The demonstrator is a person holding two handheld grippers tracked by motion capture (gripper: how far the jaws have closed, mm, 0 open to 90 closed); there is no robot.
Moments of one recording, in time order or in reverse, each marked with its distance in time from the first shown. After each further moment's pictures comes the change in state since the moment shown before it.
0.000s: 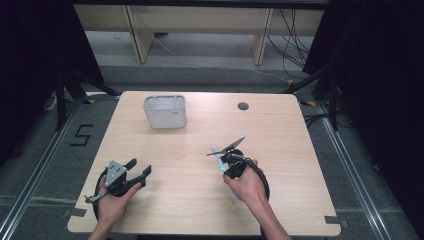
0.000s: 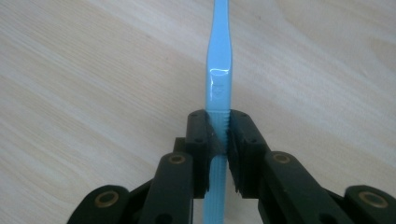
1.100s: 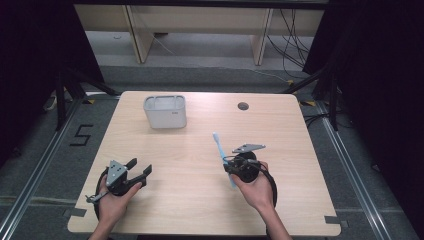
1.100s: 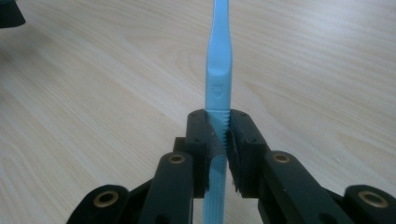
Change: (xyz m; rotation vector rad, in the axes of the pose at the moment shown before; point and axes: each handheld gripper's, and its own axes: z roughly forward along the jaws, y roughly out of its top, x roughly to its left) left arm -0.001 0.000 0.002 0.000 0.008 -0.003; right arm -0.026 -0.026 -0.003 -0.474 0.110 -0.128
